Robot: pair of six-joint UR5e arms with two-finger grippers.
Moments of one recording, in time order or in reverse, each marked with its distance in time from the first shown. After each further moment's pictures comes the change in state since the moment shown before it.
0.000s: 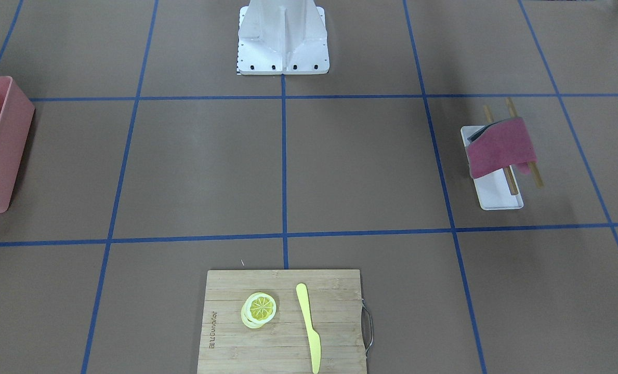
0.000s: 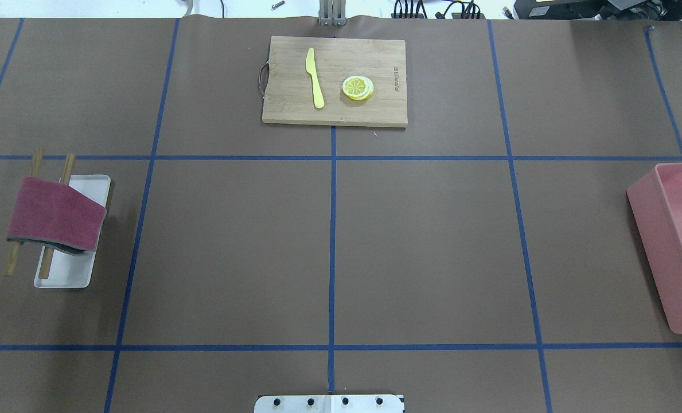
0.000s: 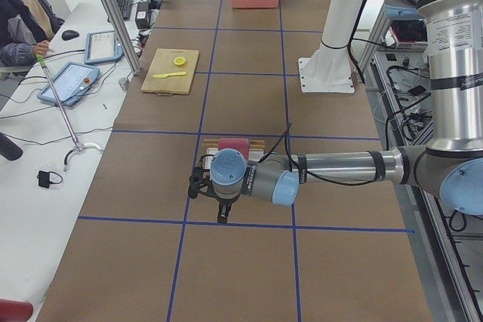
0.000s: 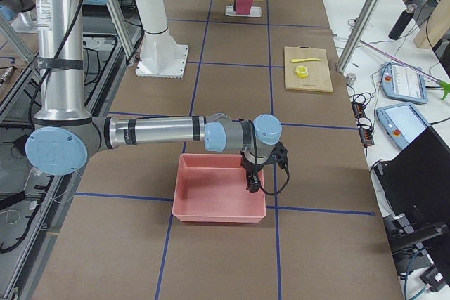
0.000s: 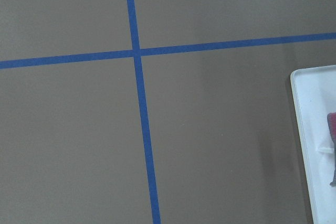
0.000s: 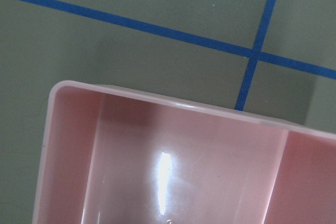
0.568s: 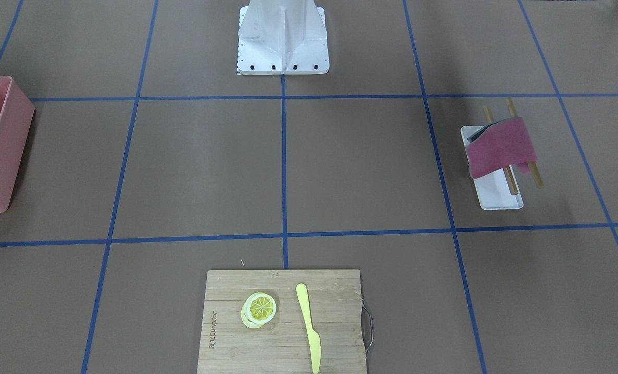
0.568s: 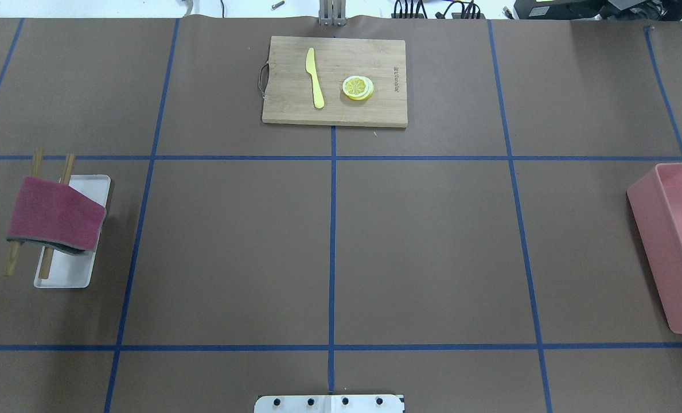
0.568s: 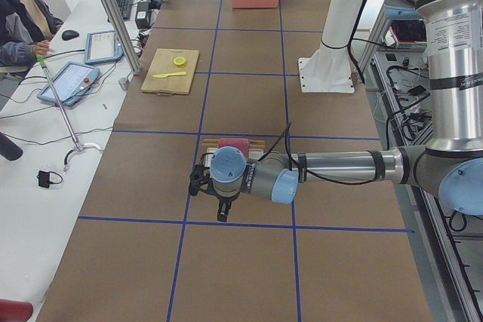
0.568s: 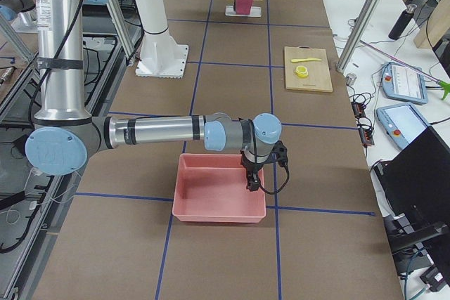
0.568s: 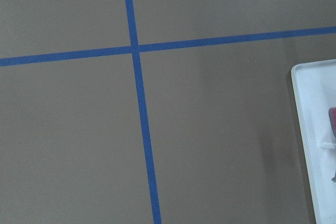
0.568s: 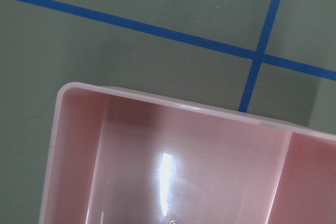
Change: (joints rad) left arm 0.018 -0.002 -0.011 0.001 0.003 0.010; right arm -0.001 0.000 0.007 0.000 0.005 0.002
